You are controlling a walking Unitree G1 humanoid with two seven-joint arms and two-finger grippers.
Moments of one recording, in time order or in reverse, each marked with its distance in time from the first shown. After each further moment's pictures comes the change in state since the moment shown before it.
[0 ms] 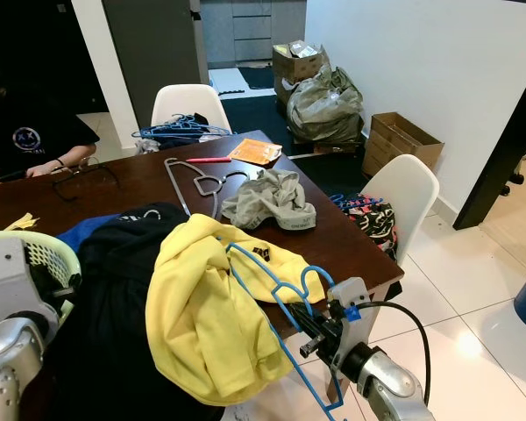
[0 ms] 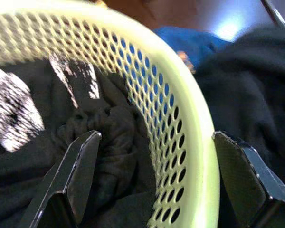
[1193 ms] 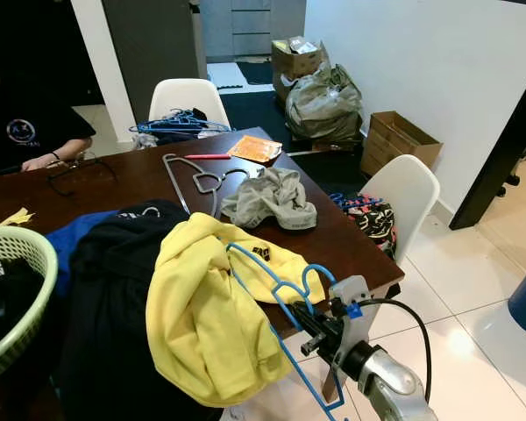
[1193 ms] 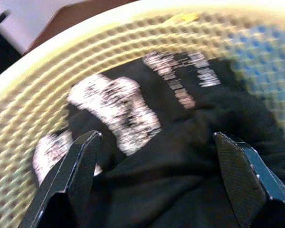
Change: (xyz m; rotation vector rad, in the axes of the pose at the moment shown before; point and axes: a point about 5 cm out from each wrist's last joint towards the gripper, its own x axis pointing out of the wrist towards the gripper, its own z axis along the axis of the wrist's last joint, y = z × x) left arm 0.033 0.053 -0.010 0.316 -0.103 0.129; right arm 0.000 -0.002 0.001 0.007 0.006 0.002
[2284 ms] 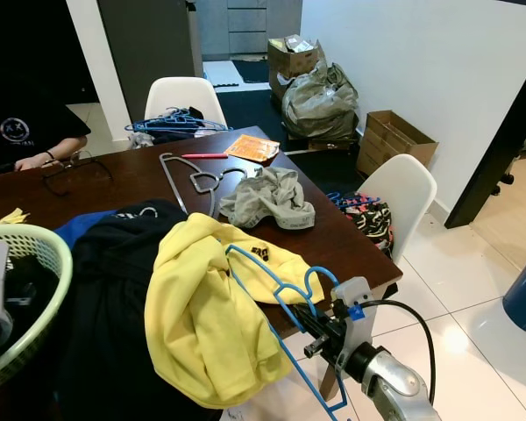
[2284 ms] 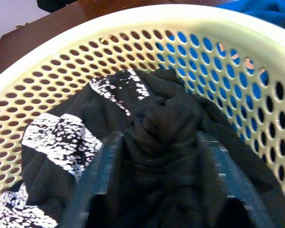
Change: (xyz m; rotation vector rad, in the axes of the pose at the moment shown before) left arm -0.006 -0.014 0.011 0.110 0.018 -0.168; right arm -0.003 -0.002 -0.001 -0.008 0.013 -0.004
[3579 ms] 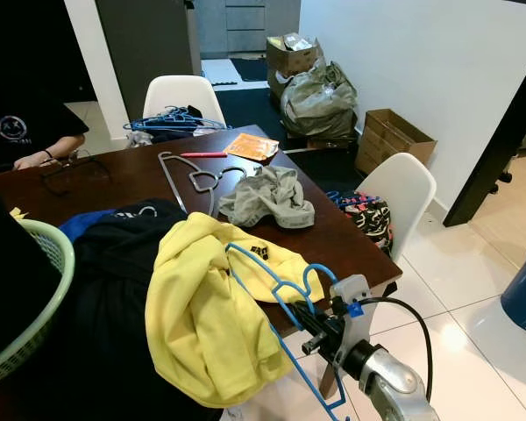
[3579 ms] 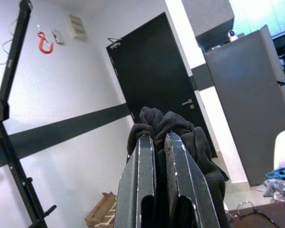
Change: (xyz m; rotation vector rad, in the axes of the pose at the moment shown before) left arm -0.070 0.035 0.195 -0.001 -0.830 0.389; right arm 0.005 0.001 0.002 0.017 -0.012 0.003
